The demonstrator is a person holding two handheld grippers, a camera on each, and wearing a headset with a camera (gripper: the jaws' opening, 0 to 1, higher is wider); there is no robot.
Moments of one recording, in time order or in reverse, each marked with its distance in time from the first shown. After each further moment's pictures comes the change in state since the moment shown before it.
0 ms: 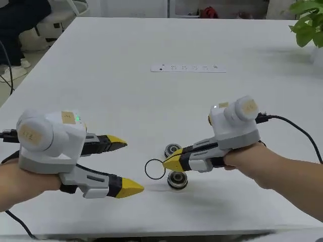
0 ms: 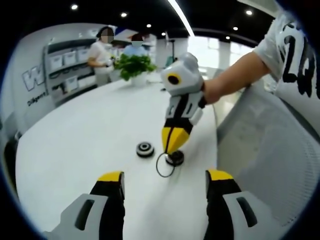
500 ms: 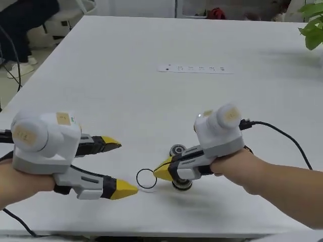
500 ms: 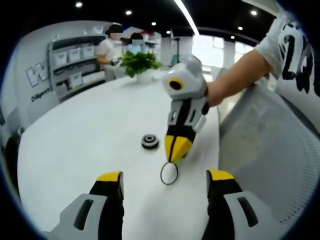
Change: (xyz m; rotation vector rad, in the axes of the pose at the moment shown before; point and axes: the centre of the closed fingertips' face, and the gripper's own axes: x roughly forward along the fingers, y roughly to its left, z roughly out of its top) left arm -0.011 0.005 -0.013 -0.023 0.017 0.027; right arm 0.032 0.009 -0.012 -0.031 0.072 0.028
